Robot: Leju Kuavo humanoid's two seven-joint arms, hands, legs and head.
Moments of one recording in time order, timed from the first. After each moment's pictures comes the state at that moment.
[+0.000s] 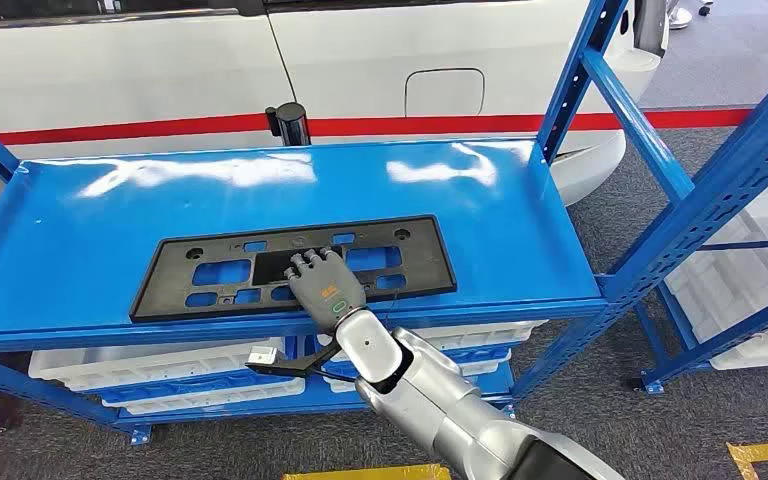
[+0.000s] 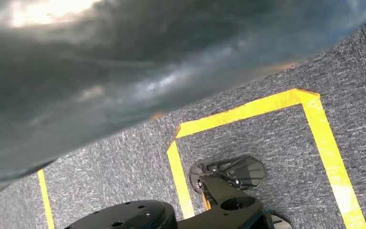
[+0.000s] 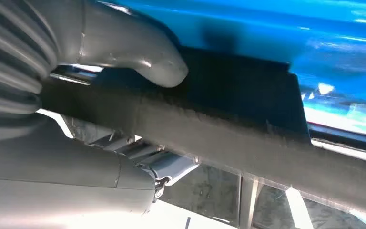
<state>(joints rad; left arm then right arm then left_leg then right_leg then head) -0.06 -0.10 0.39 -0.20 -0.66 0.25 -0.19 -0.62 0.31 0.88 -0.69 1.52 -0.33 0.29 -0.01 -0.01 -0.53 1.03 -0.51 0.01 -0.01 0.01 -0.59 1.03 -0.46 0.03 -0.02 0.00</state>
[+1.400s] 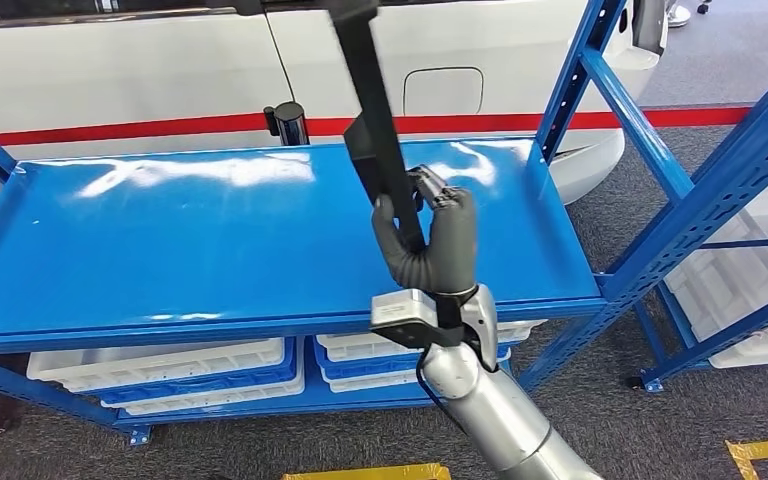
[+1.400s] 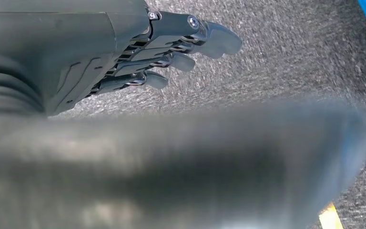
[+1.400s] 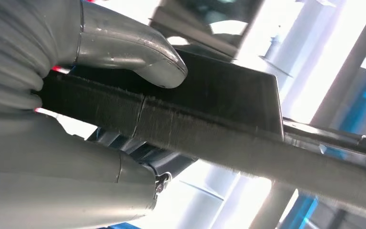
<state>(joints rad) -0.06 -0.10 0.43 -0.20 -0.73 0.33 -0.27 -0.38 0.12 0.60 -1.53 0.46 -0.63 -0.33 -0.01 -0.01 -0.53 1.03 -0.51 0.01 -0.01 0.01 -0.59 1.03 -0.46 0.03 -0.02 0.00</state>
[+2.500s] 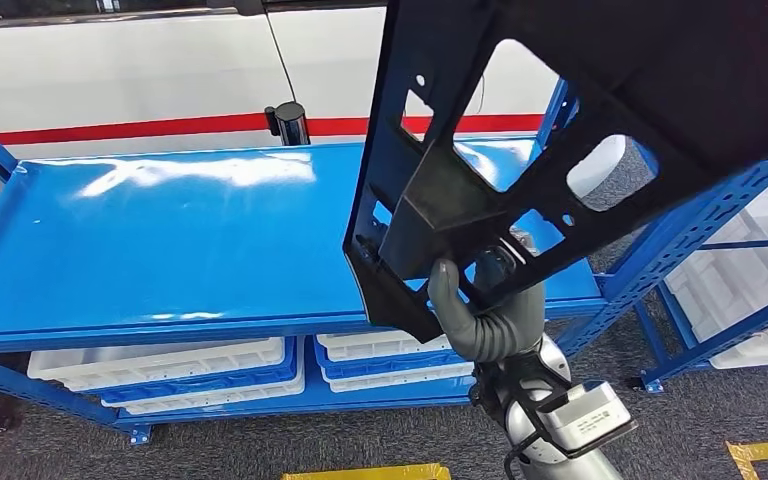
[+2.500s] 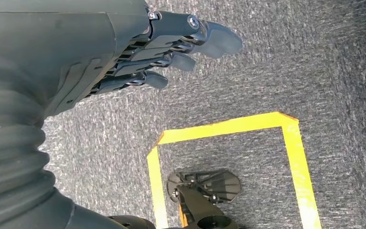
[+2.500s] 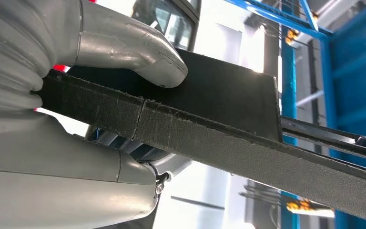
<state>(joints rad) -0.05 -0.10 0.53 -0.20 -0.67 0.30 -0.31 -0.21 -0.07 0.63 -1.95 0.04 -0.31 -0.43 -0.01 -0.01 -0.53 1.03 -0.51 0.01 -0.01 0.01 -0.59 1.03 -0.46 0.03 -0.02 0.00</state>
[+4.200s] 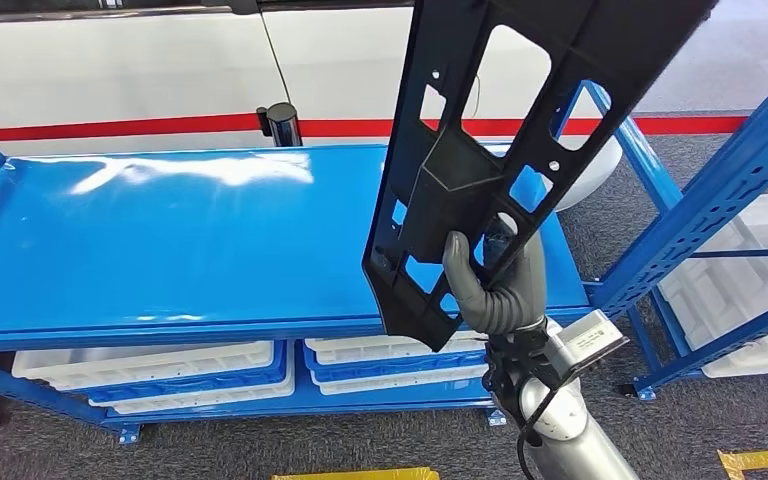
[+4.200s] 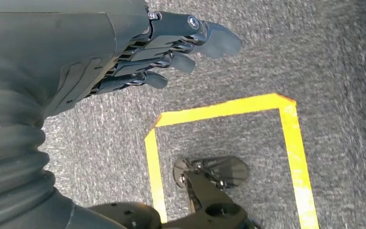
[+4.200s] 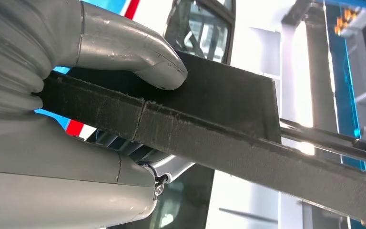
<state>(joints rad) -0.04 -0.09 0.57 -0.20 -0.67 0.28 -0.32 -0.23 -0.10 0.58 -1.87 -0.08 -0.25 -0.35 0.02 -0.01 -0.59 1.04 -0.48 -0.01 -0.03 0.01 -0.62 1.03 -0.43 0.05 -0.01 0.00</state>
